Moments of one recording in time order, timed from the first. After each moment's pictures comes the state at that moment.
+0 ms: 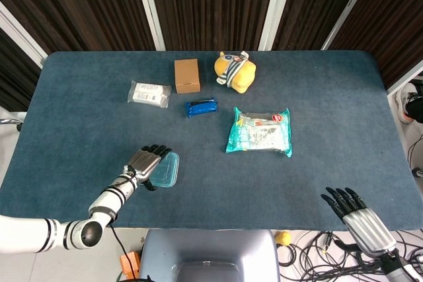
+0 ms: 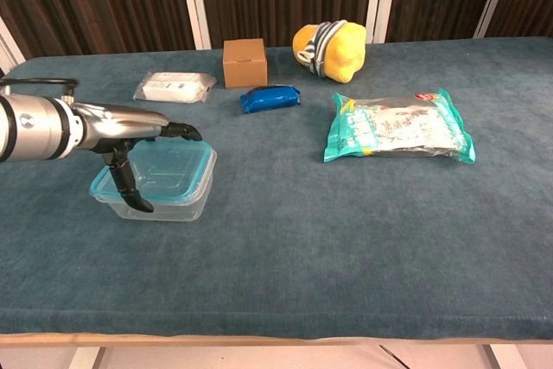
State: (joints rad) left arm -1.09 -1.34 0.02 -1.73 0.49 0.83 0.60; right arm 0.12 -1.00 -0.18 -1.64 -1.78 1.33 -0.04
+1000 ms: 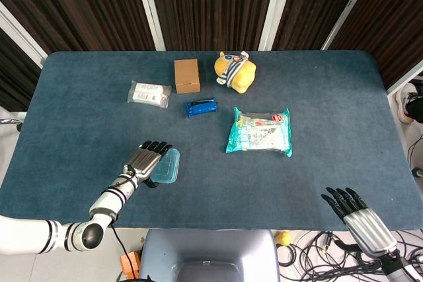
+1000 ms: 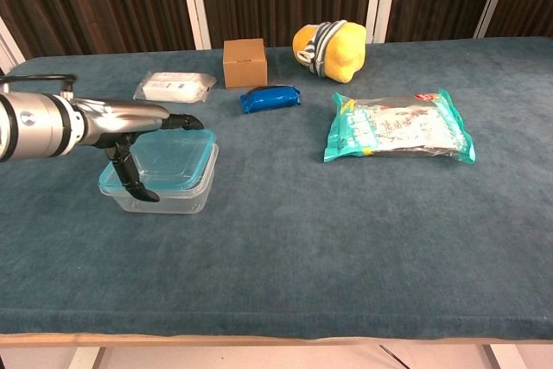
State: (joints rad) left arm -1.08 -1.36 0.02 -1.73 0.51 0.88 0.57; right arm 0.11 -1.00 -0.18 -1.64 -1.78 1.33 -0.04
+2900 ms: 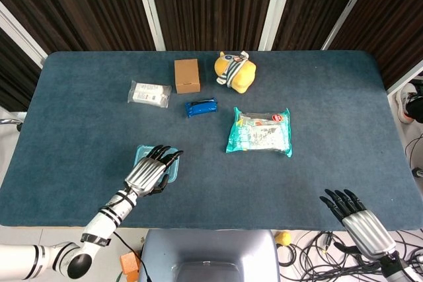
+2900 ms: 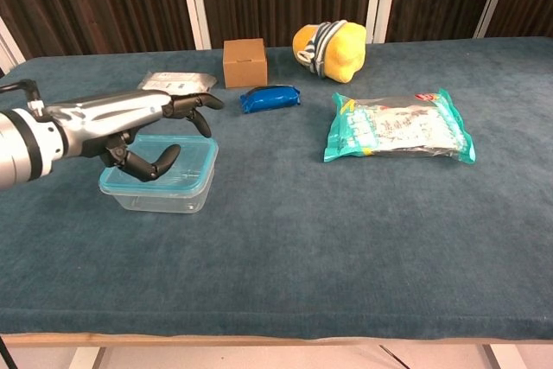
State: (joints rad) left arm -0.83 -1.40 -0.01 -1.78 1.03 1.04 0.35; right arm 0.11 -1.00 -0.19 -1.64 -1.80 1.34 -0.04
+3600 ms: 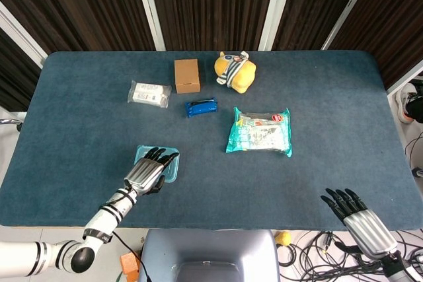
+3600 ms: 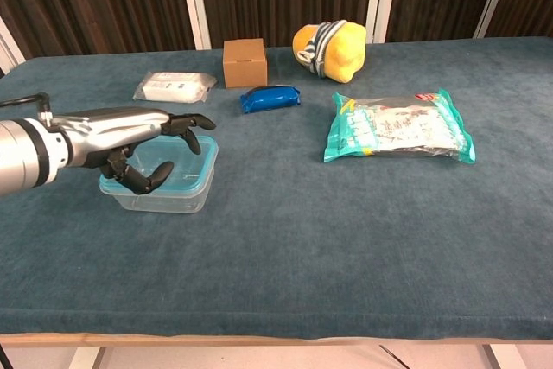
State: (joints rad) left arm -0.84 -1.40 -0.04 -1.77 0.89 0.97 0.46; right arm 0.11 -0.99 -0.19 -1.64 -1.80 1.35 -0.03
